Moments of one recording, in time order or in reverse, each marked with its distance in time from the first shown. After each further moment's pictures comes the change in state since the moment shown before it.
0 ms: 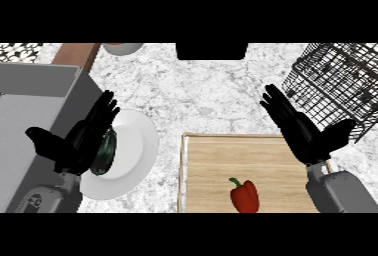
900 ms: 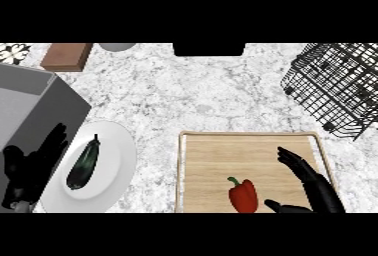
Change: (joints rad) left arm 0.196 0.186 0.105 0.122 -0.086 0.014 0.017; right arm 0.395 -0.014 -0.004 0.056 0.238 -0.024 -0.380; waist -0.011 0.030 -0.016
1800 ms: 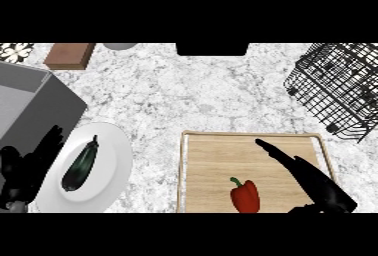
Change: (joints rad) left arm -0.012 -0.009 0.055 0.084 -0.023 -0.063 -0.037; right arm -0.175 -0.189 0.174 -0.472 0.165 0.162 0.860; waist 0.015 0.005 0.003
